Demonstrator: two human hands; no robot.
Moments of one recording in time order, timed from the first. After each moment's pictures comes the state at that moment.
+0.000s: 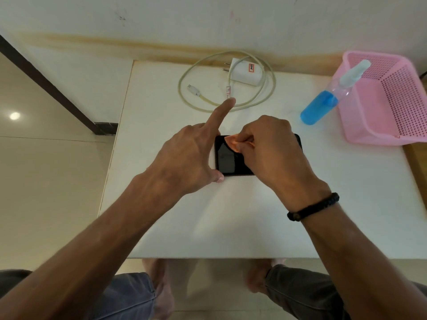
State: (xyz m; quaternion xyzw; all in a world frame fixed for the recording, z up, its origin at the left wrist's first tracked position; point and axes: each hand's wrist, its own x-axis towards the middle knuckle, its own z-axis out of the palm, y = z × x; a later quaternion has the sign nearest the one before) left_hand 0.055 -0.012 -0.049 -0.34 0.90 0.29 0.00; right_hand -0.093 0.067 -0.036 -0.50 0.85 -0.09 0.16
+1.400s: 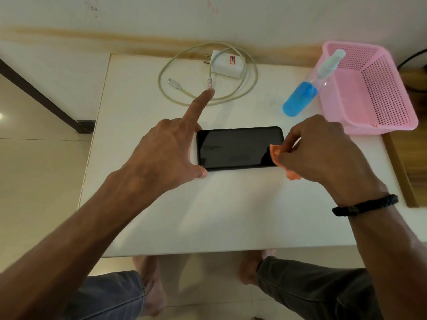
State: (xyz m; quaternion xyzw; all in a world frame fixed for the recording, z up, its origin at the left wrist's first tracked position) left_hand 0.052 -0.009 -0.047 -0.36 0.90 0.26 -0.01; right_hand -0.145 0.127 -0.008 -0.37 0.91 -0.04 0.17
